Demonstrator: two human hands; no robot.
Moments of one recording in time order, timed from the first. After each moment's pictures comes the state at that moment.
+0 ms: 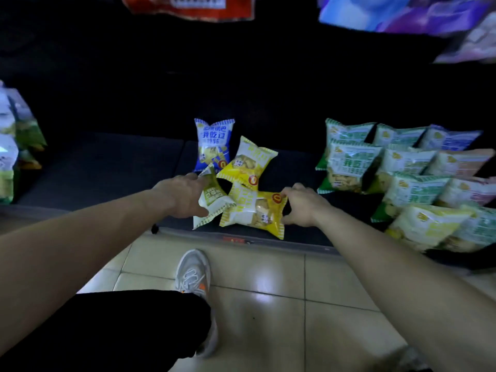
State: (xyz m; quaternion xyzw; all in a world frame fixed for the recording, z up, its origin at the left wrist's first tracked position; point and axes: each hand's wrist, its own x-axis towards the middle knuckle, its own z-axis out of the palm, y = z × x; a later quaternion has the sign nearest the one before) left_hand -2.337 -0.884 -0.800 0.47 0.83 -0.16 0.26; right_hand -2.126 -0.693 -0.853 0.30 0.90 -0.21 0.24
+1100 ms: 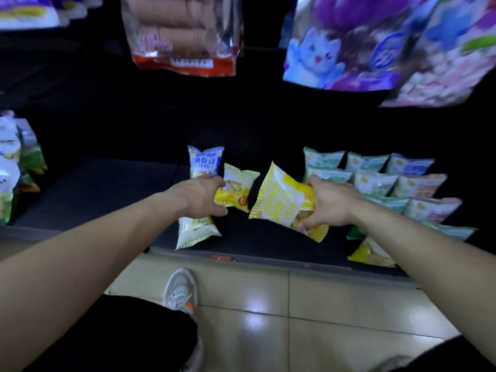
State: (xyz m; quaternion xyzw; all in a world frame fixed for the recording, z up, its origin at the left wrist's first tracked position) left_hand -2.275 -0.834 -0.713 0.52 0.82 -0.04 0.22; right_hand -2.029 -0.651 -0.705 0.32 0.93 -0.11 0.14
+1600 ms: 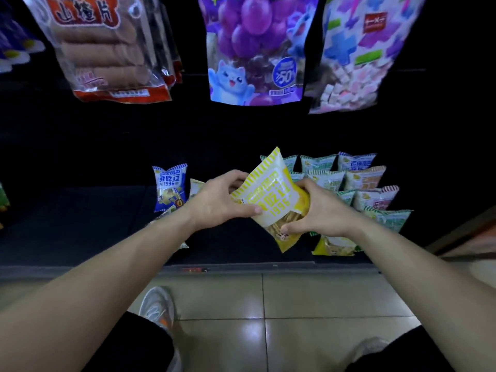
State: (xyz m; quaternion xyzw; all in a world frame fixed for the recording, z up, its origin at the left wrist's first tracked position) left_hand -2.142 -0.782 -0.670 0.54 0.72 0.33 0.29; right_hand -1.923 -0.656 -0.676 0.37 0.86 -0.34 -0.04
